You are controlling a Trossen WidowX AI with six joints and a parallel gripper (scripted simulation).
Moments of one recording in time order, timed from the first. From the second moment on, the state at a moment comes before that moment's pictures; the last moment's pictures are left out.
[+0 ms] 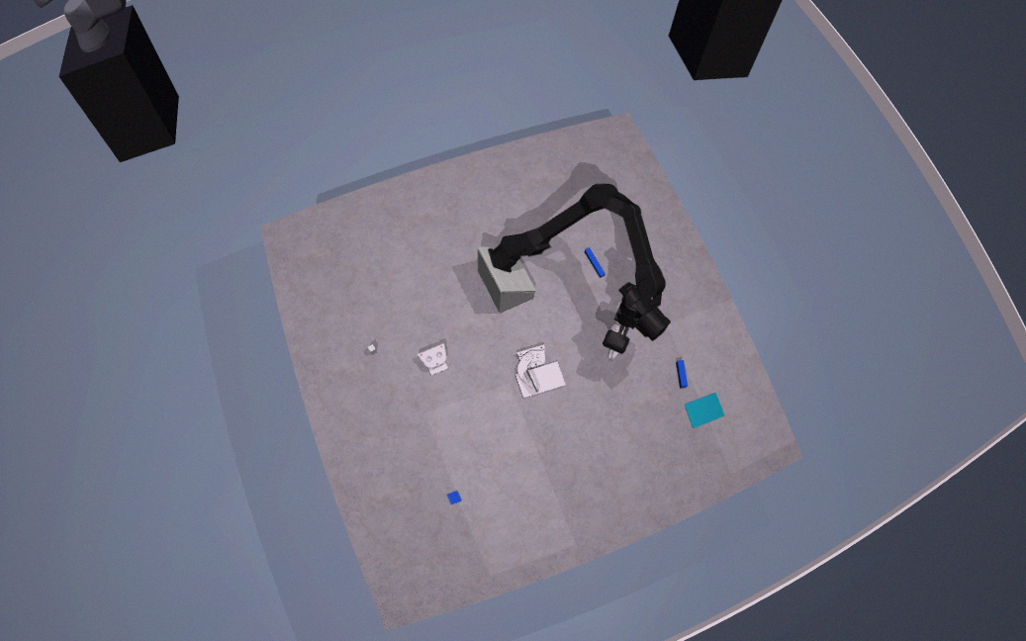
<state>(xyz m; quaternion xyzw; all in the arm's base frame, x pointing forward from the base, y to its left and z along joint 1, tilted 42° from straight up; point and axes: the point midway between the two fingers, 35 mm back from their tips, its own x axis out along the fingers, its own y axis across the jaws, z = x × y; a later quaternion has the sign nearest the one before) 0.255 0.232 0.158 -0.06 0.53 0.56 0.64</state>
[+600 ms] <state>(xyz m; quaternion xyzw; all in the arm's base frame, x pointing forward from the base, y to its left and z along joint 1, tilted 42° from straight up) 0.262 0.232 0.158 0.07 0.63 0.44 0.64</state>
